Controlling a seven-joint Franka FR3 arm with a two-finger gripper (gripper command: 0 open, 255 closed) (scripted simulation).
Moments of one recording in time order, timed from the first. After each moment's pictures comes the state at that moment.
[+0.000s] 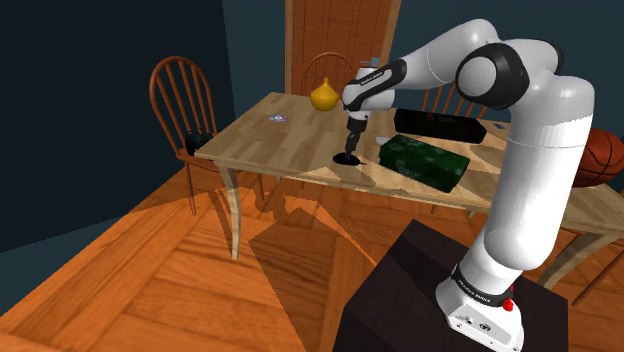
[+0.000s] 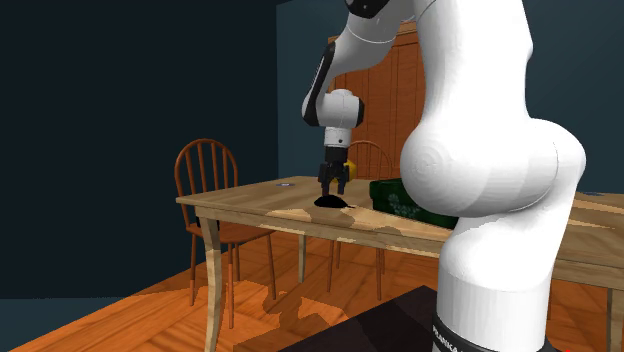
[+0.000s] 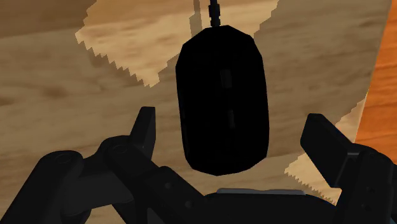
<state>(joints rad) -0.06 0.27 -0.32 -1.94 0.20 2.17 -0.82</state>
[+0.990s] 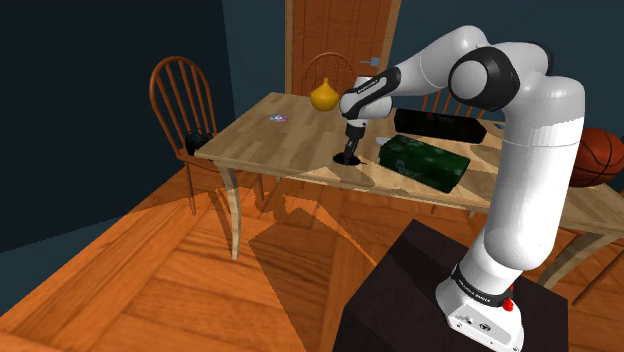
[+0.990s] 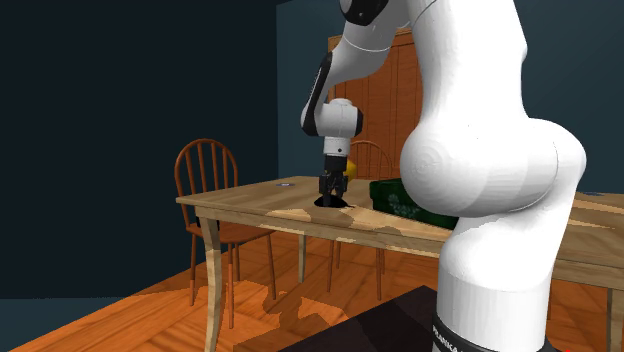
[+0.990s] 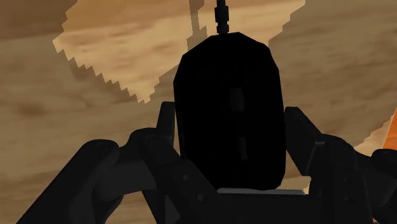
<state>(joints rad) -0.06 0.31 -0.31 -1.97 0.22 2.23 -0.83</state>
